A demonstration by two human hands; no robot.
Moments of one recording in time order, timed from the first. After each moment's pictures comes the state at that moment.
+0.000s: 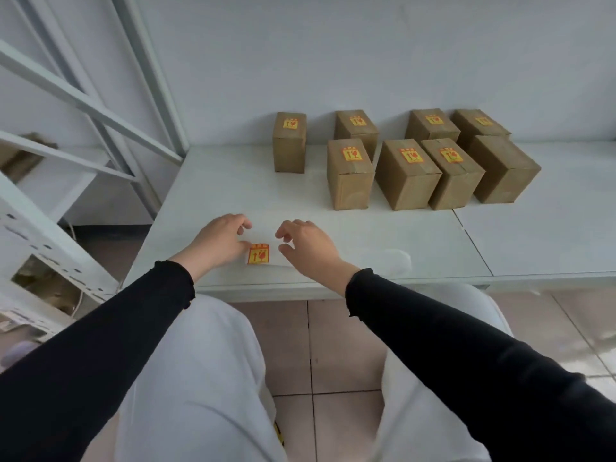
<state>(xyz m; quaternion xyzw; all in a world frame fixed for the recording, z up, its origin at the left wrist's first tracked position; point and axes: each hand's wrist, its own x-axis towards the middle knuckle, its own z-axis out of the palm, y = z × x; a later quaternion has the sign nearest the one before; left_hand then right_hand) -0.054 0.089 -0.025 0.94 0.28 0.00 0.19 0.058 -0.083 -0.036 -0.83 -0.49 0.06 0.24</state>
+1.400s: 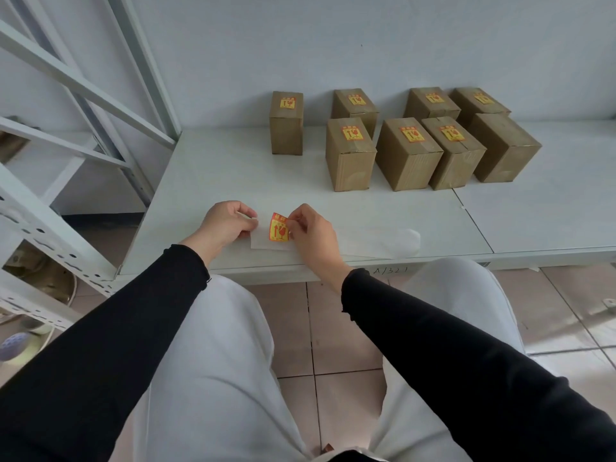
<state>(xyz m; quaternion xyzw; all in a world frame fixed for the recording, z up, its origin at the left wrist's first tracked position) -0.049 0.094 -0.051 0.78 0.36 0.09 0.51 0.036 -0.085 -0.063 -0.83 -0.29 0.11 0.47</state>
